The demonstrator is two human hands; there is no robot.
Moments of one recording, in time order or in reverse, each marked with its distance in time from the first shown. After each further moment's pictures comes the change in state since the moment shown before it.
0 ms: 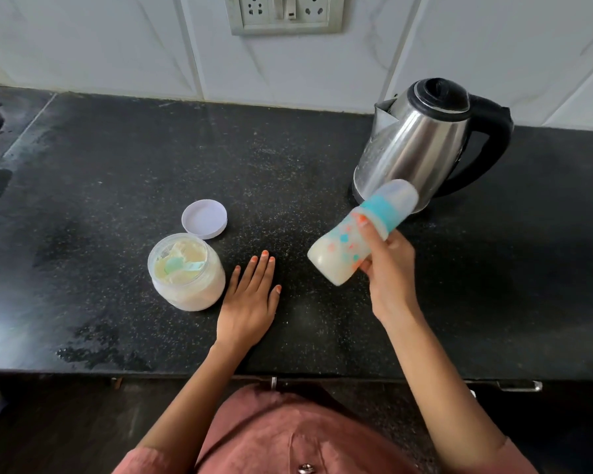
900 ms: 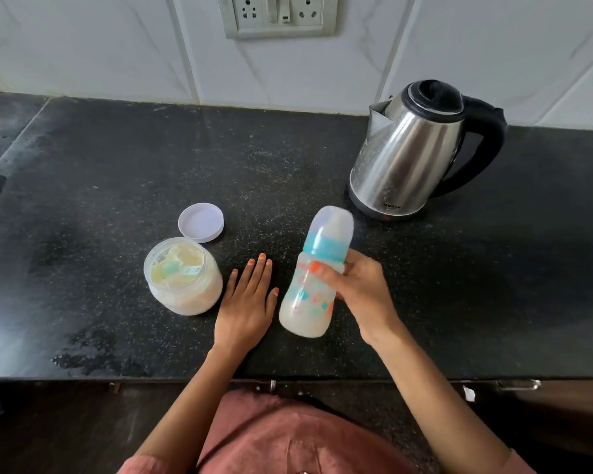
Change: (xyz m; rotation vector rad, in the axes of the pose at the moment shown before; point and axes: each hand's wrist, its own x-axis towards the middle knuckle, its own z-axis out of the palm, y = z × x) left_hand -0.002 -0.003 0.003 0.036 0.008 0.039; right_hand -0.023 0.010 0.006 -0.229 -0.264 0.022
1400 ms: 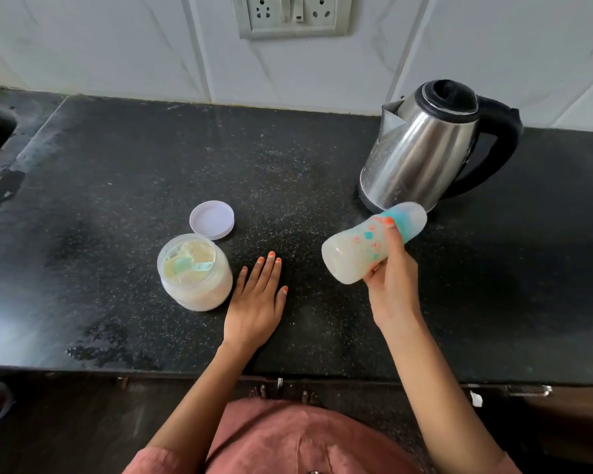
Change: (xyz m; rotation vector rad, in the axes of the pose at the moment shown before) left_hand 0.001 0.002 -0.001 -0.018 0.016 -0.034; right_hand 0.016 -0.004 -0.008 0.486 0.352 0.088
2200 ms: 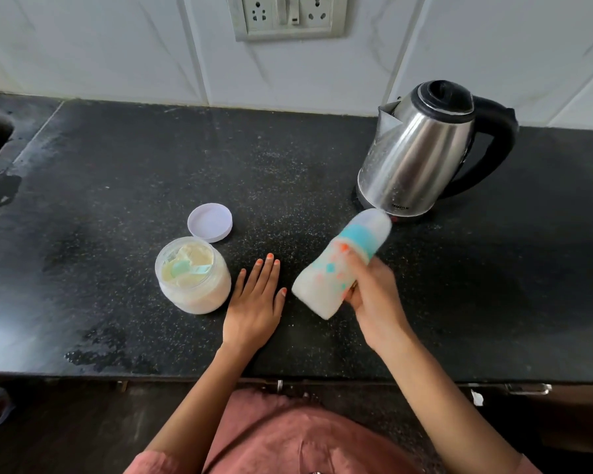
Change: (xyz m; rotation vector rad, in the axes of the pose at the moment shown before) left_hand 0.000 0.000 -0.001 -0.023 0.011 0.015; right_hand -0.013 0.015 -0.002 -0.220 -0.167 0.061
